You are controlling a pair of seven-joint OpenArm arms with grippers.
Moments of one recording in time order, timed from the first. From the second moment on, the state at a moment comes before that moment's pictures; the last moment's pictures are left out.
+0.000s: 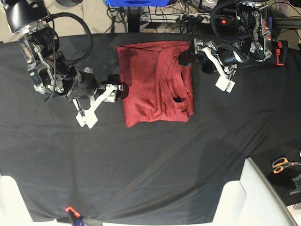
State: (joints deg) left arm 15.0 -12.6 -16.1 77.9 -39.1 -41.7 52.8; right arm -3.2 16.2 -19.3 92.0 49.1 -6.3 -53.5
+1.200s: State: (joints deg) left arm 7.4 -4.2 -17.0 62.5 -41.4 -42.3 49.4; right arm -5.7 17.5 -19.1 92.0 49.1 -6.2 -53.2
